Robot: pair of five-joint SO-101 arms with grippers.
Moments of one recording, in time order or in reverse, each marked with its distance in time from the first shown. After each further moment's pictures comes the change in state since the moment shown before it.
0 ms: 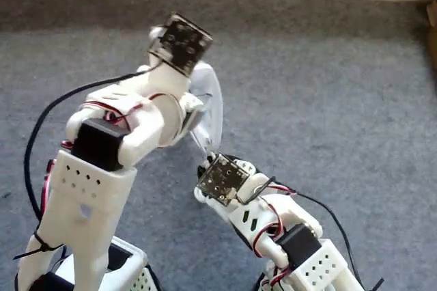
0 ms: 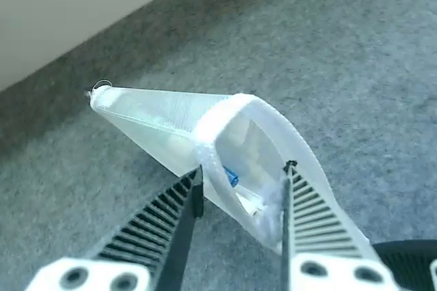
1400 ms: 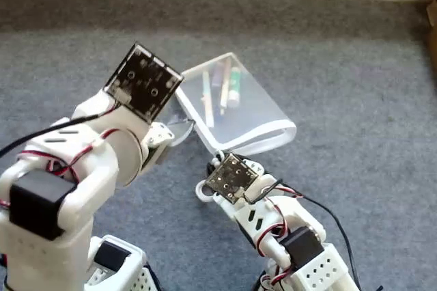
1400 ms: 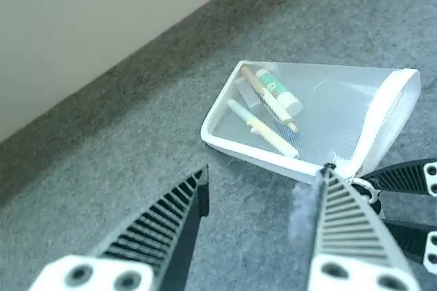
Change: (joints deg) left arm -3.6 -12.9 -6.5 15.5 -5.2; right arm 4.1 -5.4 4.2 0.5 -0.4
